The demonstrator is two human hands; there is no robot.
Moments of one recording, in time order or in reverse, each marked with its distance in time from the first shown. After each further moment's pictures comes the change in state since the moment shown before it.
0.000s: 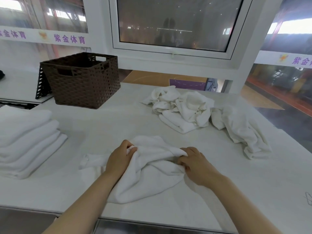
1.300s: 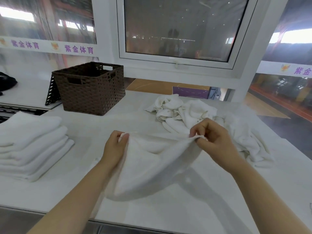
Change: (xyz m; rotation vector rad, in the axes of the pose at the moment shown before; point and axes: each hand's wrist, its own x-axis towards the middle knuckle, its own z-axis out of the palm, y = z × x) left_hand 0.023 0.031 -0.049 -0.315 0.233 -0.105; right_hand -0.009 -0.058 -0.130 0.863 0.454 -0.087
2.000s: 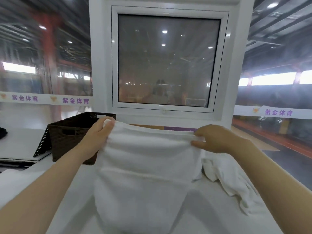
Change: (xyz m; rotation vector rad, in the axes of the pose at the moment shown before) left_hand 0.082 0.179 -0.080 -0.123 -0.150 0.406; right_hand 0.115 -0.062 -0.103 -1.332 -0.250 -0.014
